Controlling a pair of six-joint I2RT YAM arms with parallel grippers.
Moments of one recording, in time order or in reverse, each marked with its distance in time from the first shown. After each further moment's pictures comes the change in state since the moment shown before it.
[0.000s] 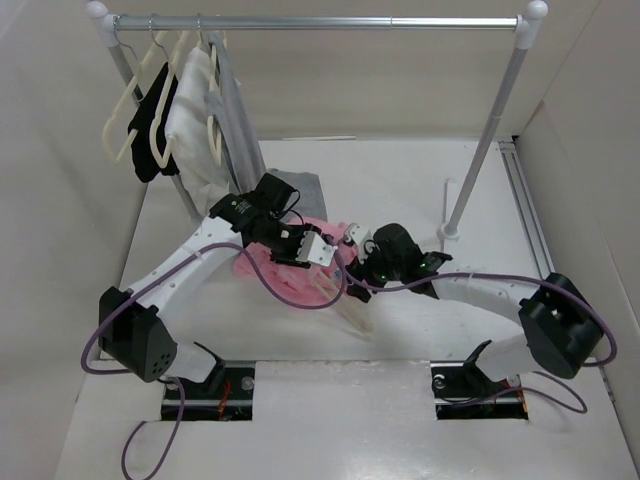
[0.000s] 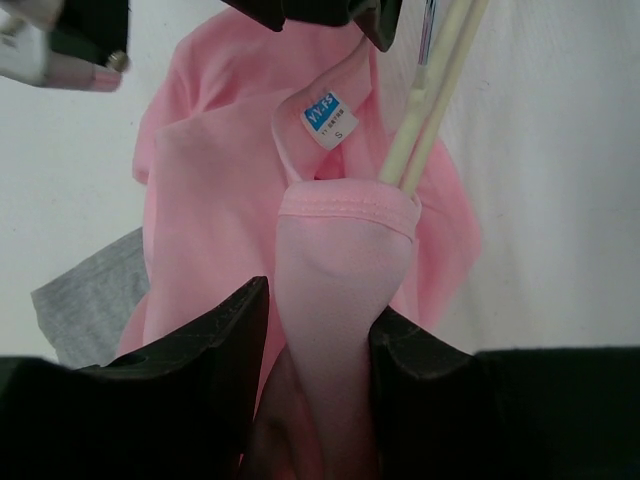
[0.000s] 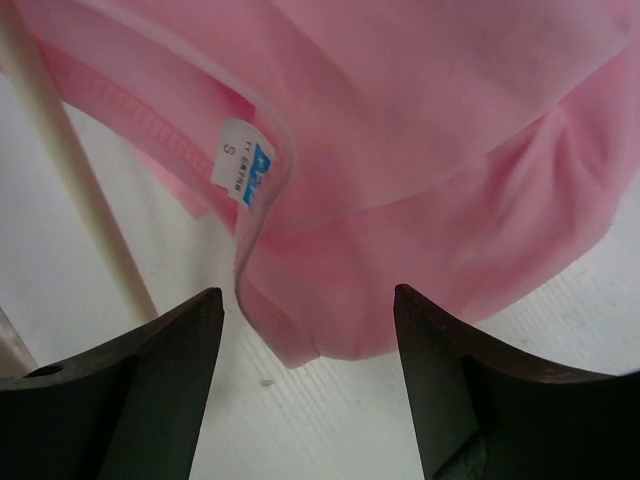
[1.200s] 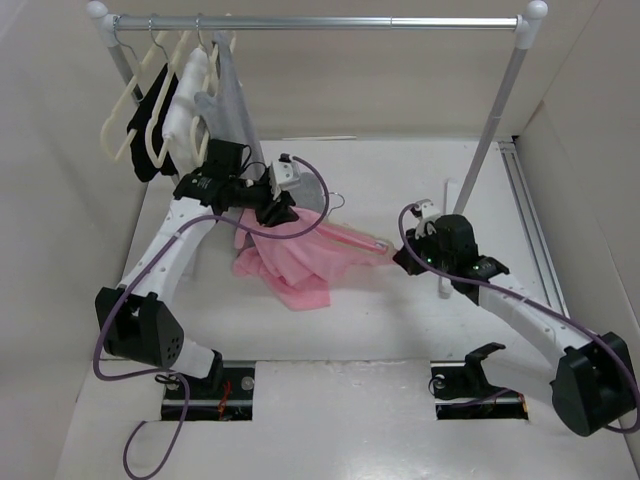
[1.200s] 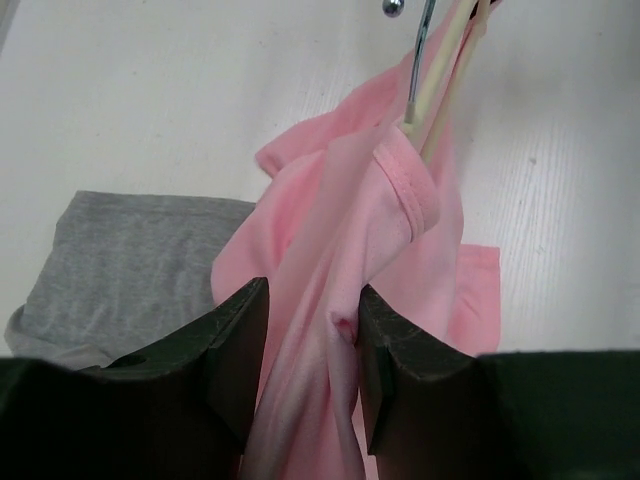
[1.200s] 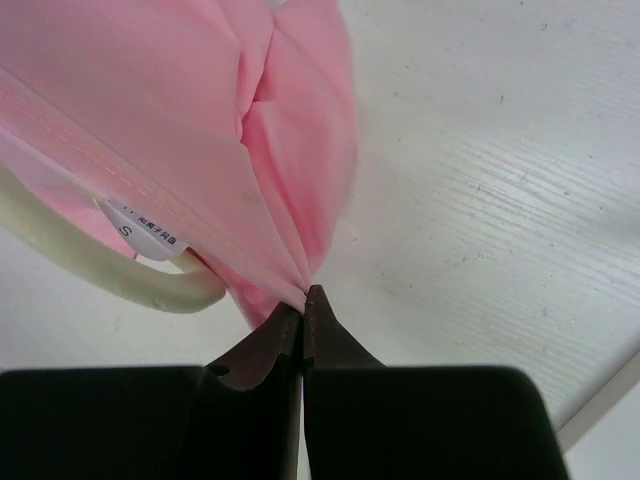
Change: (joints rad) left arm 0.309 0.045 0.103 0.225 0.275 -0.489; right arm -0.330 -0.300 -0.123 -0.059 0.043 0.243
